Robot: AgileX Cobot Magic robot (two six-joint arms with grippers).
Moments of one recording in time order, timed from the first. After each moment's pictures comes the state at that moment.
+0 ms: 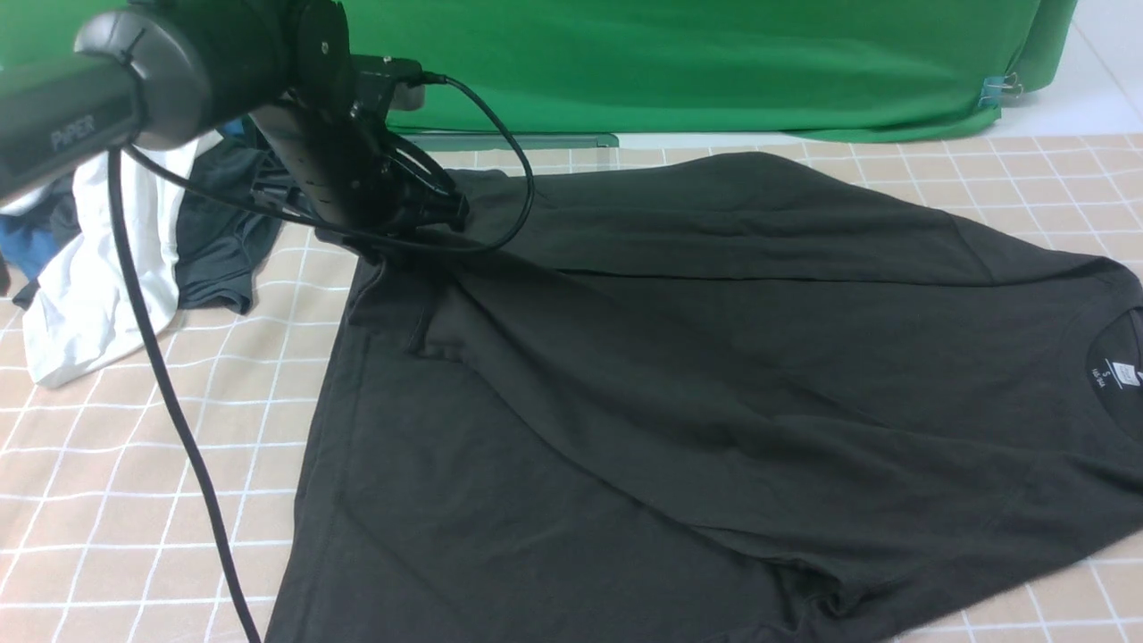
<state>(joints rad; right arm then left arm) -0.04 0.72 -0.76 0.46 0.82 -0.36 -0.25 2.02 -1.66 0.05 0.89 -0.01</state>
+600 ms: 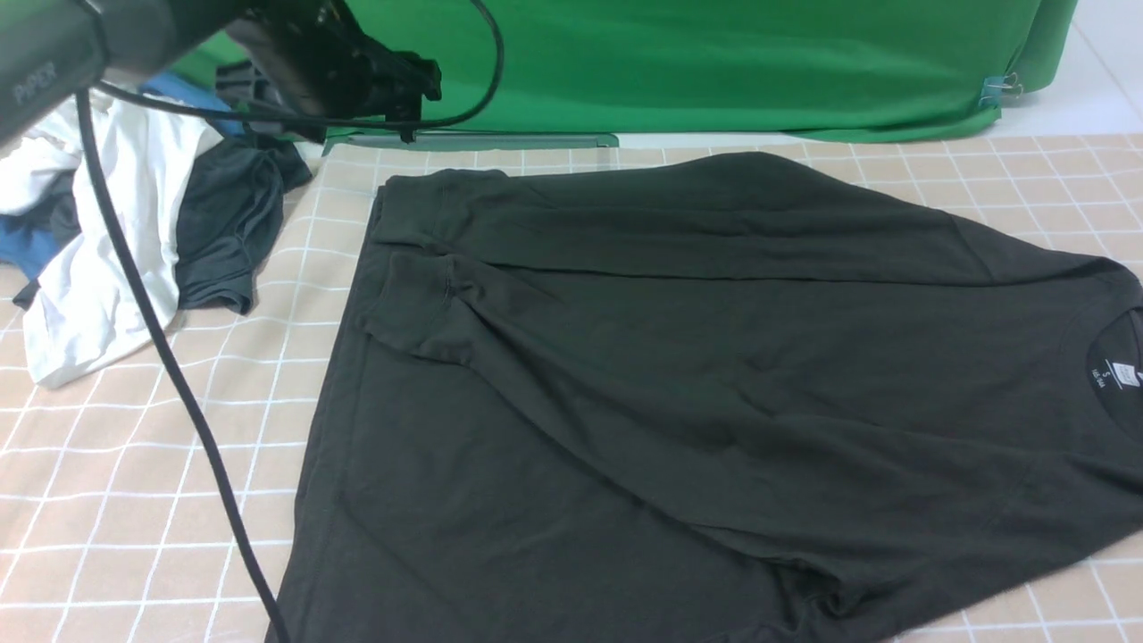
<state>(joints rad) -0.04 0.79 -0.76 0.46 0.82 -0.36 -0.19 2.04 -1.84 0.10 0.82 -0.22</state>
